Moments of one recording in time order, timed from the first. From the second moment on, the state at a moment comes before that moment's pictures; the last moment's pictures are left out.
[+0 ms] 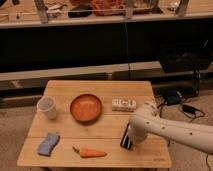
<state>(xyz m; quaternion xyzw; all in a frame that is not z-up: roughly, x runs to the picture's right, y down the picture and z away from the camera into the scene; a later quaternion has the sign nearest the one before) 0.152 0.289 0.770 -0.33 -0.14 -0.32 0.88</state>
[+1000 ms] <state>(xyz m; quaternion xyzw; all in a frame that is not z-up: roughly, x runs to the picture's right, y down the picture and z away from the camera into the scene) 0.137 0.288 0.771 -0.32 -0.14 -0.32 0.88</state>
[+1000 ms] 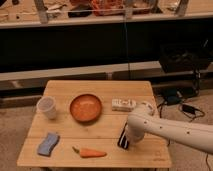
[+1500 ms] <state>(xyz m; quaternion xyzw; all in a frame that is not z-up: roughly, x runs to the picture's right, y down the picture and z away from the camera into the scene) 0.129 0.289 0.770 -0.32 -0.15 -0.33 0.88</state>
